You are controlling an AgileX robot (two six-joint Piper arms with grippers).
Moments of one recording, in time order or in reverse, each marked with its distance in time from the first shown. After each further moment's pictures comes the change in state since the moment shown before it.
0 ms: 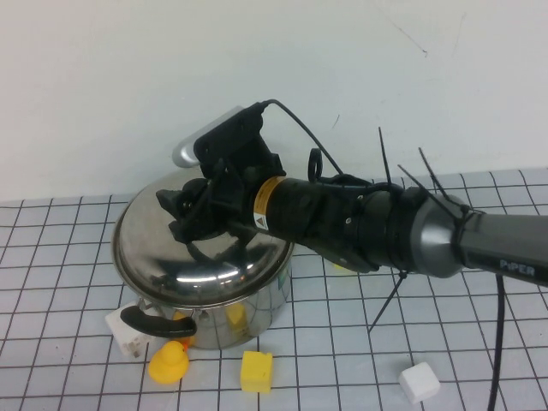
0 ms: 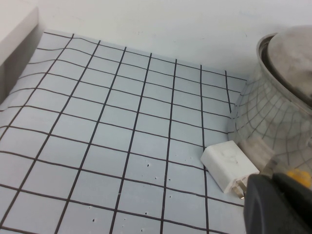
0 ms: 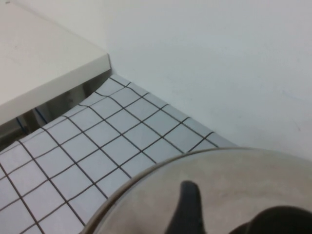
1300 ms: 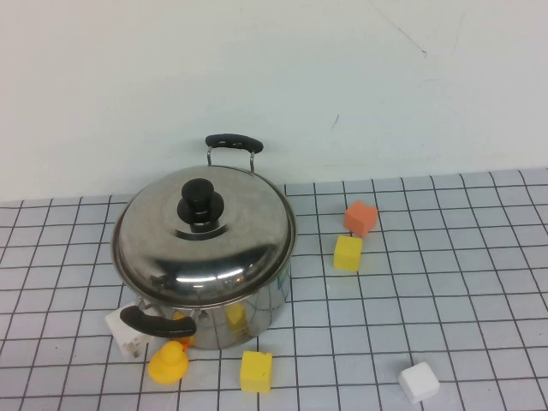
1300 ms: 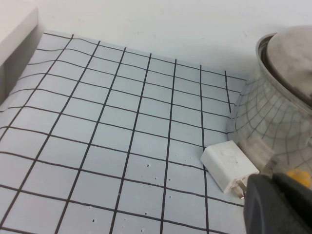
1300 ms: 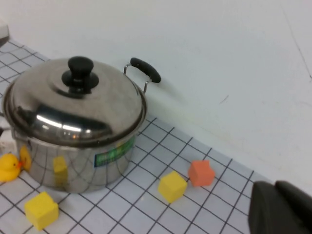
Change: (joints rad) right arm -0.020 -1.420 0.837 -0.100 0.660 -0.091; left arm 0.000 0.000 0.000 0.000 0.000 0.004
